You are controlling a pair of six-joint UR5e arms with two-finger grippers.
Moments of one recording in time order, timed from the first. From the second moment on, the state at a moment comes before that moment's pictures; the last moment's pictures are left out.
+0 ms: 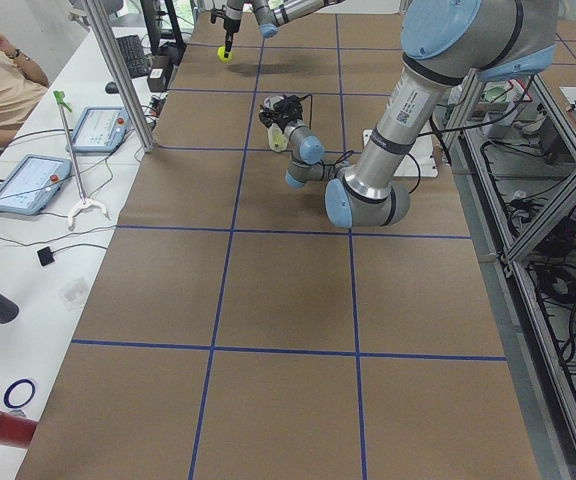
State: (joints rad) left arm -0.42 -2.32 -1.06 -3.60 -1.38 -0.43; right arm 1.22 -1.09 1.05 -0.80 2.15 0.65
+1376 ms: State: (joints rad) left arm -0.37 -2.31 -1.06 -3.60 -1.38 -0.37; right arm 1.19 -1.06 1.79 -1.59 2.26 0.82
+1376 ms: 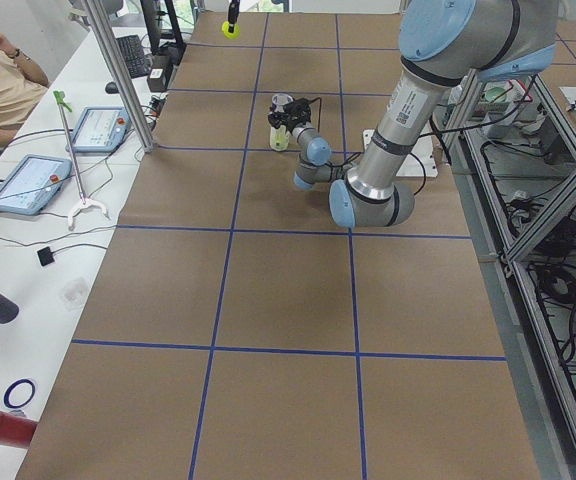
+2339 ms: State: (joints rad) left arm -0.38 -2.31 -1.06 -3.59 -1.38 -0.33; right arm 1.06 -0.96 1.89 -1.62 2.25 1.11
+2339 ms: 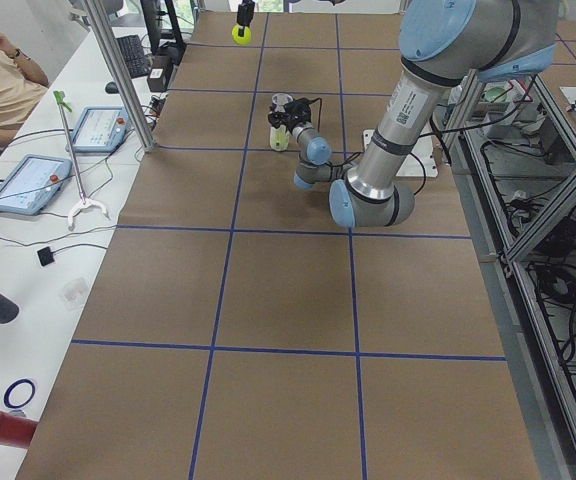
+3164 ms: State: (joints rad) left arm -0.38 -2.29 -1.06 -3.59 -1.38 -0.32; right arm 0.87 -0.84 1.95 -1.78 2.16 1.29
